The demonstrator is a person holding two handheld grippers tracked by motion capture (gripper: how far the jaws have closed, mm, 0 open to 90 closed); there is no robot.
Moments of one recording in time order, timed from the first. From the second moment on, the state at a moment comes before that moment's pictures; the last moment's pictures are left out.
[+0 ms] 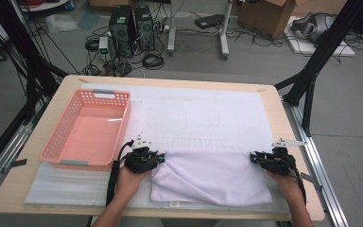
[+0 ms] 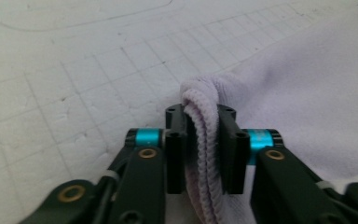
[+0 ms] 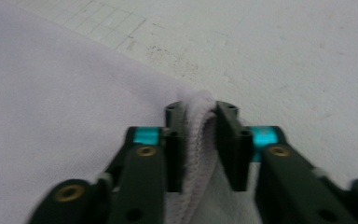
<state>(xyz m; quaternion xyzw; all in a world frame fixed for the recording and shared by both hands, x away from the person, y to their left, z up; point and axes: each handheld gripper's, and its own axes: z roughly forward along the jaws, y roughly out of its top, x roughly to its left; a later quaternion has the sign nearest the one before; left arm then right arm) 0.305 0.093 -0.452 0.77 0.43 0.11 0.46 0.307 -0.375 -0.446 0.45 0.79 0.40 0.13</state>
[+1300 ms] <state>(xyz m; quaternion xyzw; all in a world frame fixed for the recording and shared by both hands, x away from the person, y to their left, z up) 0.352 0.075 -0.427 0.73 0.43 0.11 0.52 0.354 -0.375 -0.417 0.50 0.73 0.41 0.22</state>
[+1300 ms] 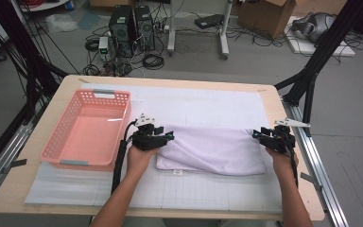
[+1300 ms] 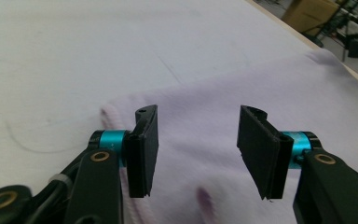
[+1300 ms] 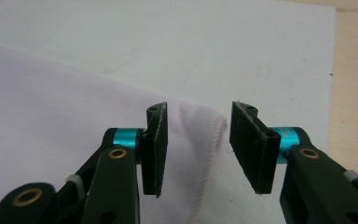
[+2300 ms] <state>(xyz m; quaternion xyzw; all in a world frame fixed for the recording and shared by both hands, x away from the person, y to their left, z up) 0.286 0.102 -0.430 0.73 0.40 0.13 0.54 0.258 -0.374 -0.437 0.46 0.80 0.35 0.18</state>
